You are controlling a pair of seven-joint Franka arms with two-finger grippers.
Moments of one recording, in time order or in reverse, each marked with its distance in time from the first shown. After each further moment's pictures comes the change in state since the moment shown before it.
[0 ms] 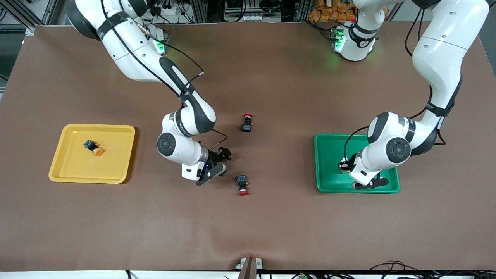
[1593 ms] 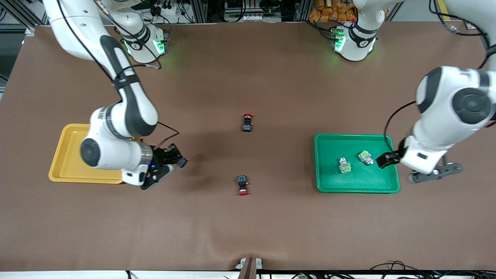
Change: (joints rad) left arm 0.039 -0.329 -0.002 0.195 0.000 -0.355 0.040; right arm -0.174 -0.248 -0.148 -0.001 -0.027 -0.568 -0.173
